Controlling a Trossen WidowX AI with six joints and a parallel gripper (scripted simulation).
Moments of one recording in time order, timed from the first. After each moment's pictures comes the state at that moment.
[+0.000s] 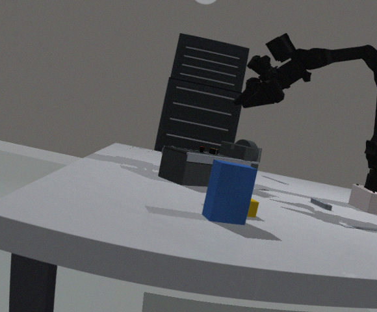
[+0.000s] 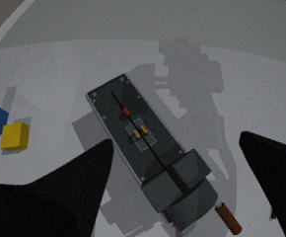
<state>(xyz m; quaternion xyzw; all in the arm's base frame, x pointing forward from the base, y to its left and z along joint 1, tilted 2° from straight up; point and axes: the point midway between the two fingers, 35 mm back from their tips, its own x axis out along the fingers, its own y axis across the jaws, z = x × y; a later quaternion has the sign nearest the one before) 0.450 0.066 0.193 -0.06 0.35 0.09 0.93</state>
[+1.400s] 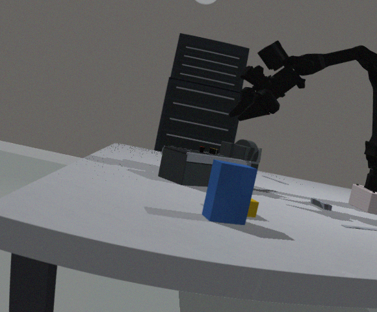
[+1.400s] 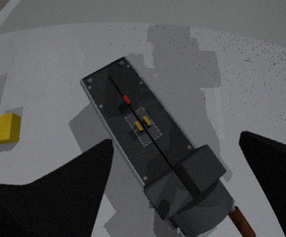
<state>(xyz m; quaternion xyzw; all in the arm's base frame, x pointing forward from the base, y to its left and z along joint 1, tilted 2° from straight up) 0.459 0.072 0.160 -0.07 0.38 0.10 0.92</state>
